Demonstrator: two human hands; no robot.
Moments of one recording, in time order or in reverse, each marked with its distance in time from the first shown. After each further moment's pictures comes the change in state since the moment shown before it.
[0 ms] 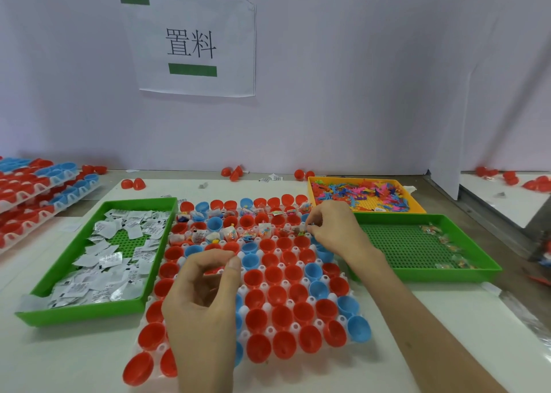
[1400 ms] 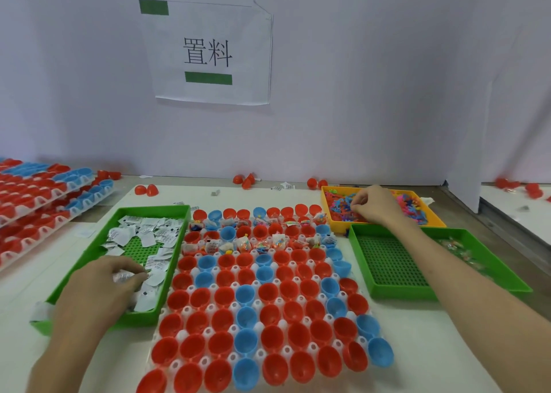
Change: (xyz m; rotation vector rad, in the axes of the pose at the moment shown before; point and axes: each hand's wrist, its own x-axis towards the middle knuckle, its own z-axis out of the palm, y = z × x) left_hand 0.142 -0.047 -0.126 1.016 -0.095 -0.123; right_hand 0.091 0.078 -0.023 -0.089 -0.015 0.198
